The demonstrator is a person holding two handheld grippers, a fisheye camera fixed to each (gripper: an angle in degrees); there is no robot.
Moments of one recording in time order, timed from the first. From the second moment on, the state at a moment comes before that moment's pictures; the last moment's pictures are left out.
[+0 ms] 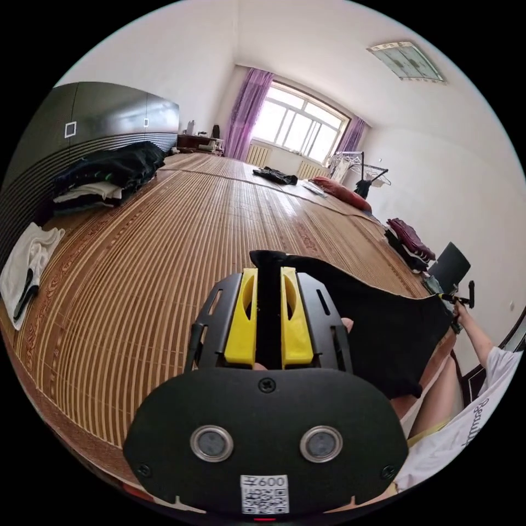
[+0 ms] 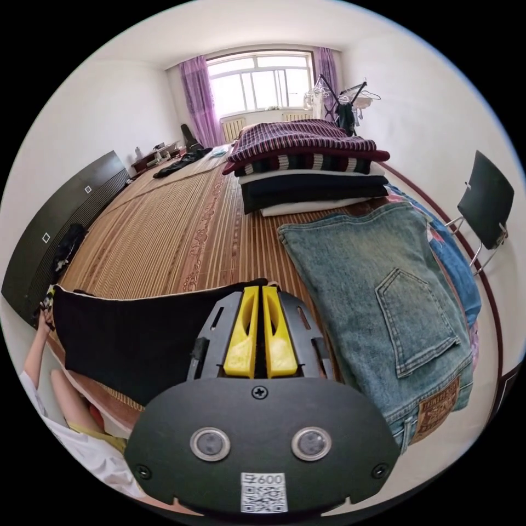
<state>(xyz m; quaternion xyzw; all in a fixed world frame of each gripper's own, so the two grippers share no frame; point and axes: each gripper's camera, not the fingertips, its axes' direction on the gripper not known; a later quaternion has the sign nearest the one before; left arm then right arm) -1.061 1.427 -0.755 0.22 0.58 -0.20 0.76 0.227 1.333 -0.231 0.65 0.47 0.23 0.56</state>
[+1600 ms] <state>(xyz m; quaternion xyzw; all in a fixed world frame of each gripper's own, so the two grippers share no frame) -0.730 1.885 -1.086 0.41 0.48 0.27 0.72 0.423 1.049 0.078 0.42 0.59 -0.19 0.66</state>
